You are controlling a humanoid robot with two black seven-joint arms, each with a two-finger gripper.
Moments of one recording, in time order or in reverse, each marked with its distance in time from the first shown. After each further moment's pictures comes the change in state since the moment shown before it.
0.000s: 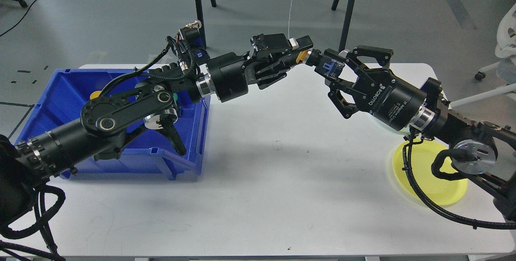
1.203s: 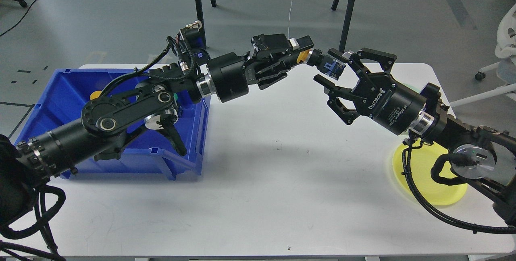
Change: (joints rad) left arm 0.001 0.000 0.000 0.000 0.000 0.006 0.000; right arm -0.025 0.000 0.002 0.007 0.009 0.000 0.009
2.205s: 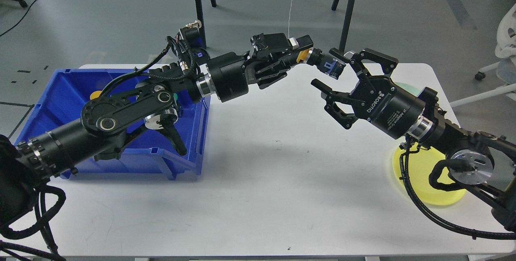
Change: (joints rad) left arm 0.001 0.000 -0.003 0.000 0.000 0.000 0.000; right arm -0.023 0.002 0.000 0.030 0.005 0.000 0.040
